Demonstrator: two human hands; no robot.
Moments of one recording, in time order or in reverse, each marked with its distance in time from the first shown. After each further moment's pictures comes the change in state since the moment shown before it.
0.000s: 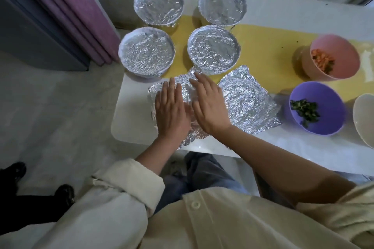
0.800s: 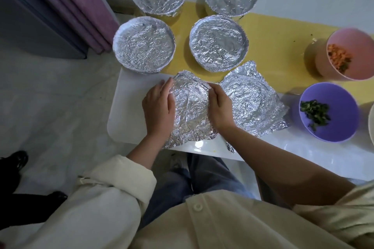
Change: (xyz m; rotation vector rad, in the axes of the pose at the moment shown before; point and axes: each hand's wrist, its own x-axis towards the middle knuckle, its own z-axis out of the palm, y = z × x) left_hand 0.021 -0.037 0.024 -0.284 0.048 -0.108; right_hand 0.000 0.043 0.037 0.606 0.042 0.605
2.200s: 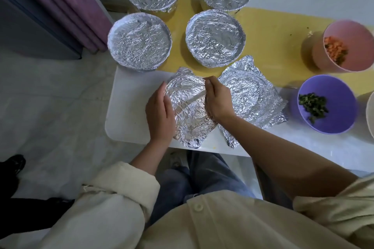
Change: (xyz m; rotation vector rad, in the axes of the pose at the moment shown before) left_hand -0.020 0.004 0.012 -0.312 0.085 -0.109; right_hand 0.012 -0.006 0.001 -0.150 -0.012 -0.038
